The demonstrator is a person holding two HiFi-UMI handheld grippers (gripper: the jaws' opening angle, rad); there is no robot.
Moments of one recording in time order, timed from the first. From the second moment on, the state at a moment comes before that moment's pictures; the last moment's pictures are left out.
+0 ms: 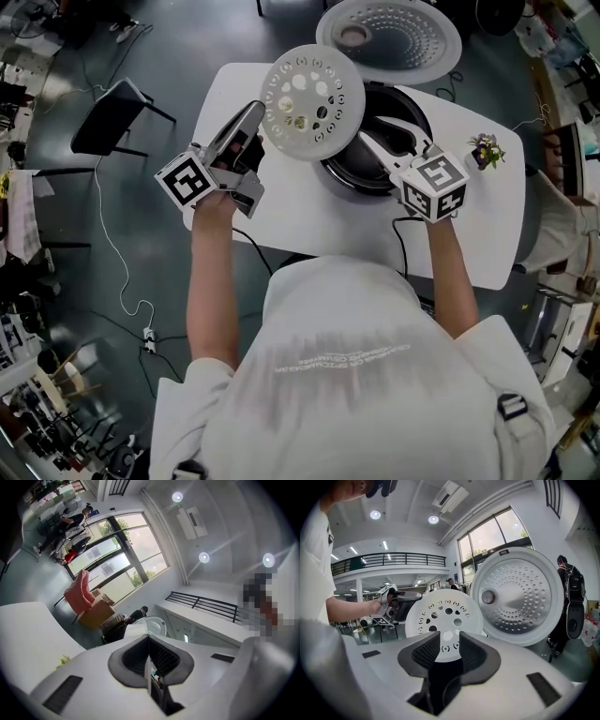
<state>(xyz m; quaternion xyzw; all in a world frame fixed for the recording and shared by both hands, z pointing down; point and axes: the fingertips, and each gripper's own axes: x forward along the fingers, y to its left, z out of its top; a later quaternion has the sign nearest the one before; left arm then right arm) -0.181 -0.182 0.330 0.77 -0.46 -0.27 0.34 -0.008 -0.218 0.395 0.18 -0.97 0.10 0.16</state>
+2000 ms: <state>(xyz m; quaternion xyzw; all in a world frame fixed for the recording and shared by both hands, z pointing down) -0.399 -0.073 0.556 0.57 -0.63 -0.27 0.46 -0.229 -0.132 0.489 0.04 -0.95 0.17 0.25</state>
